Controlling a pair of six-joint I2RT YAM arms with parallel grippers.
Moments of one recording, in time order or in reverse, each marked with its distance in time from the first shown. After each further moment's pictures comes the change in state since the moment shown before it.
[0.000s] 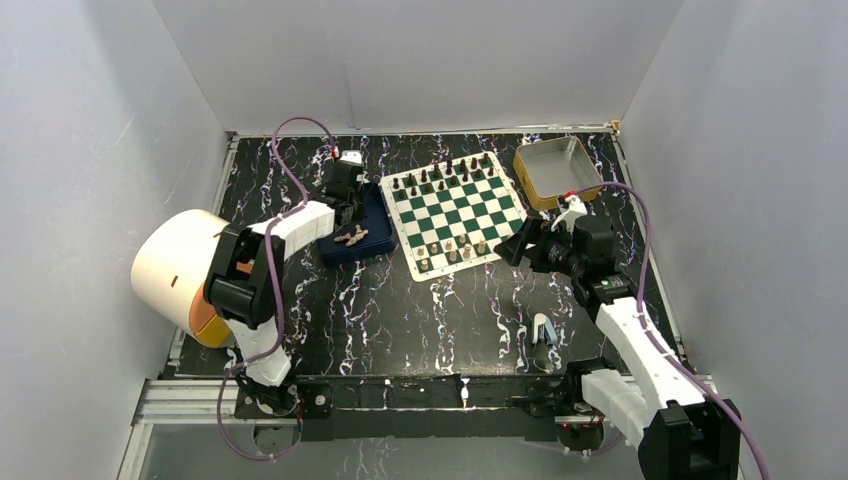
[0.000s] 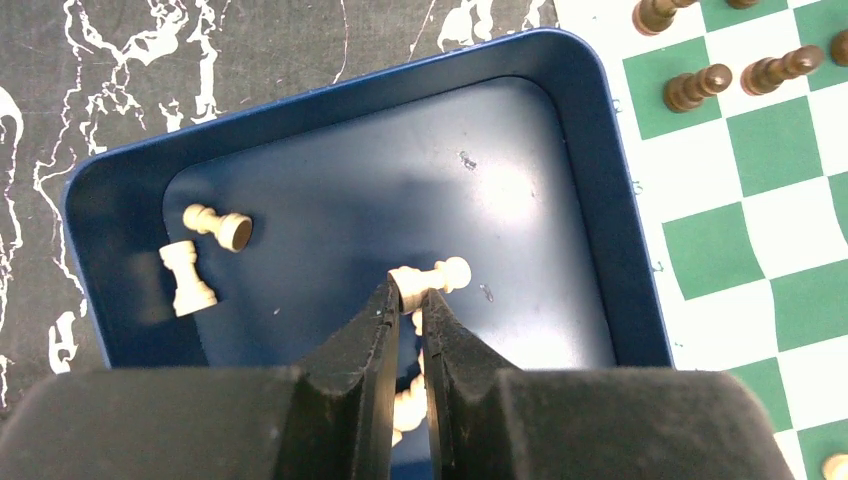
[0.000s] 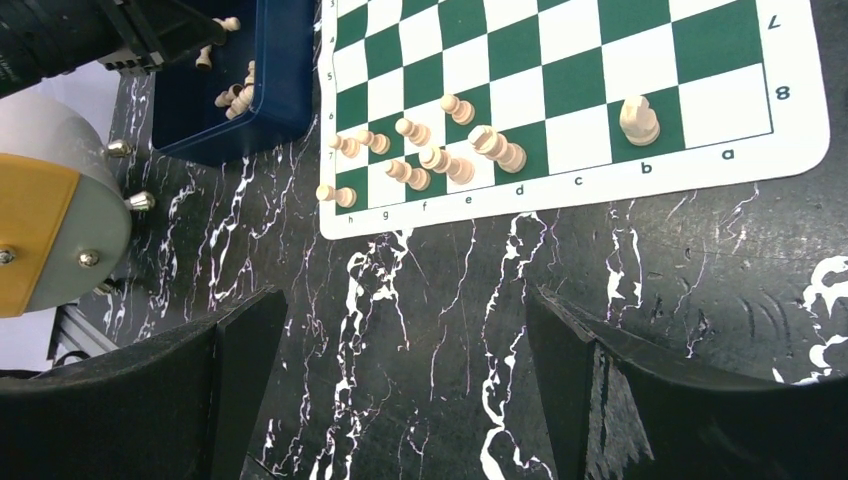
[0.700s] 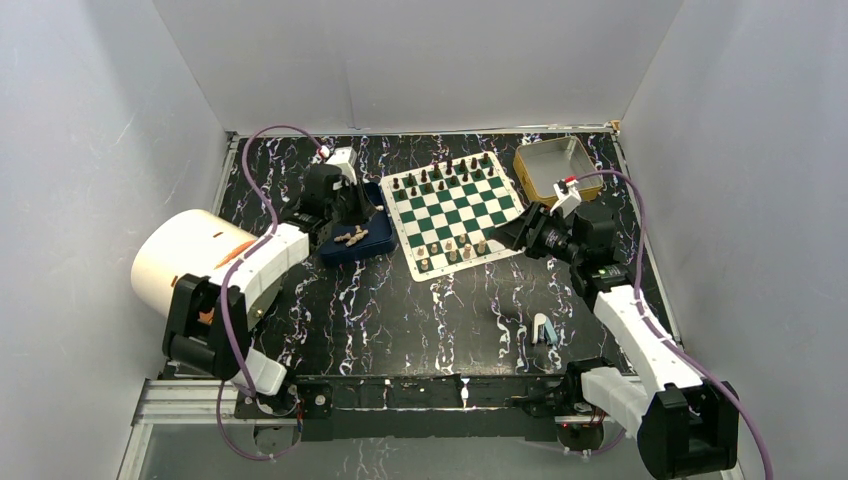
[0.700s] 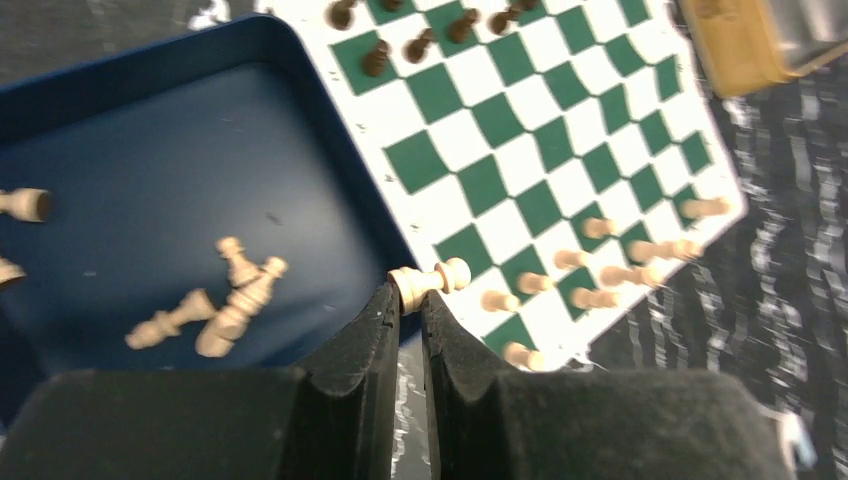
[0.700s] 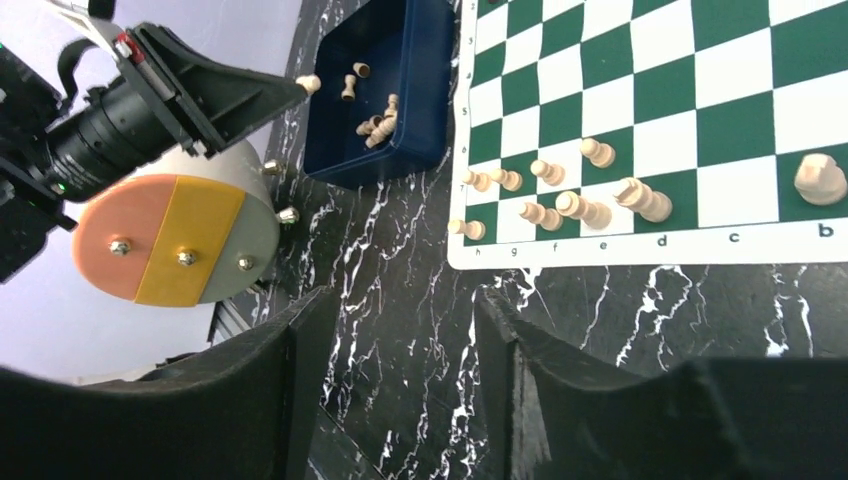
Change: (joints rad) left arm 0.000 -0.332 -0.164 0.039 0.372 -0.111; right arm 0.002 0.079 0.055 0.139 -0.162 0.201
